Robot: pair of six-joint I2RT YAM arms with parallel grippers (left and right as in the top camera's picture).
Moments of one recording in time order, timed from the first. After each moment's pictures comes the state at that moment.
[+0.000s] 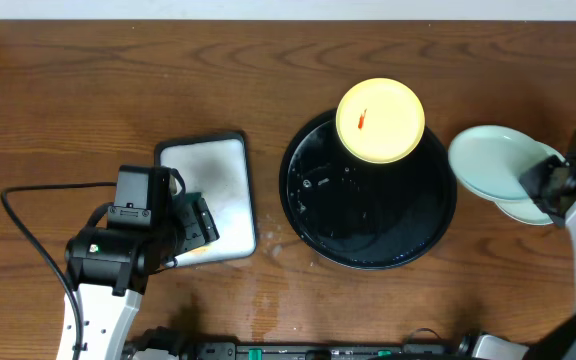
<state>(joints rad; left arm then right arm) -0.12 0.98 0.96 -1.15 0.07 -0.48 -0.41 1.45 1.03 -0.76 0.13 0.62</state>
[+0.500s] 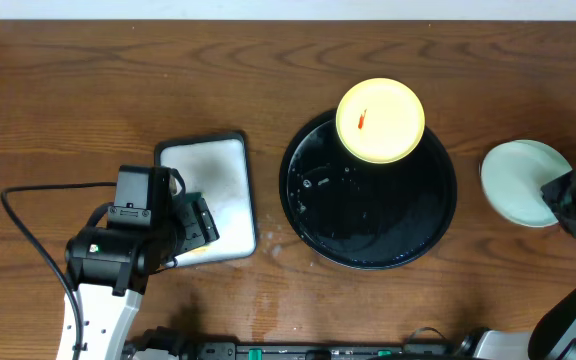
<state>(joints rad) -0.12 0.98 0.96 -1.15 0.07 -0.48 -0.53 1.56 1.02 -0.68 0.22 0.57</state>
